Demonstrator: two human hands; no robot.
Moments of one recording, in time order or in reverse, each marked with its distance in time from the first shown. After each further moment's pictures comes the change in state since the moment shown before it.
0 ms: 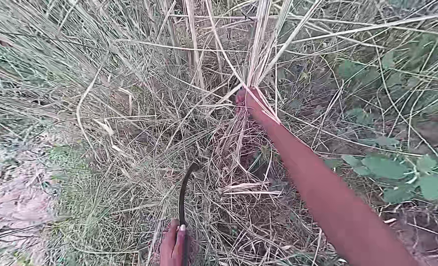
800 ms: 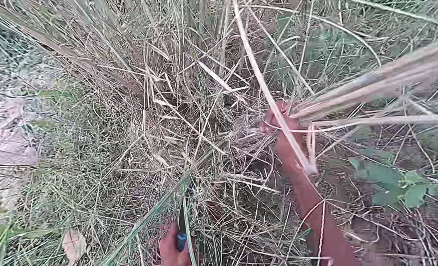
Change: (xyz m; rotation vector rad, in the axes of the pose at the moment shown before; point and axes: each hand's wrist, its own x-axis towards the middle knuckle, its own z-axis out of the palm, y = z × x) left_hand -0.078 -0.033 0.042 0.212 0.273 0.250; right_hand -0.153 -0.001 -0.002 0.152 -0.056 -0.367
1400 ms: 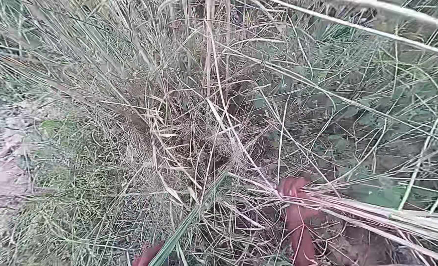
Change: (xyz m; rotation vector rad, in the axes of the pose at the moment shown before) left_hand 0.021 -0.003 -0.060 0.241 -0.012 0.318; right_hand -0.099 0.053 -0.070 0.446 0.203 -0.281
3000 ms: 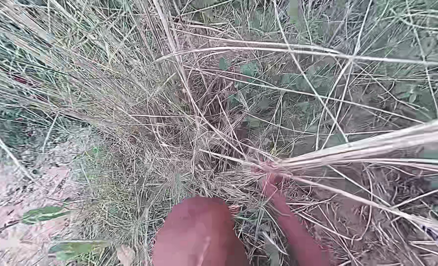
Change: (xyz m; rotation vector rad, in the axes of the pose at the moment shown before) left_hand 0.065 0.177 -0.002 0.444 -0.931 -0.627; right_hand -0.070 -0.028 0.054 -0.046 0.666 0.497
